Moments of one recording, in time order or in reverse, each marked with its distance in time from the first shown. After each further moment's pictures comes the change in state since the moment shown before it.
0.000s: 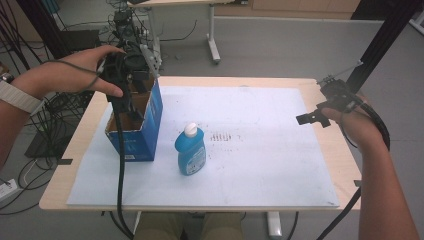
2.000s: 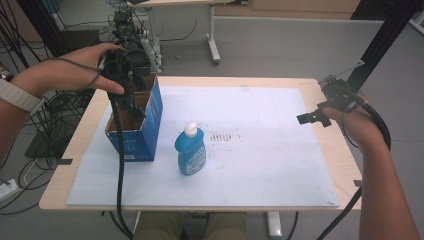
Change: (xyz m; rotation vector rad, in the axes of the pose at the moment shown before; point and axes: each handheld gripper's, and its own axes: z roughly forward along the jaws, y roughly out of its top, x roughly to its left) left arm 0.000 0.002 -0.006 -0.009 0.005 -0.058; right arm -0.002 -0.002 0.000 -0.007 0.000 0.002
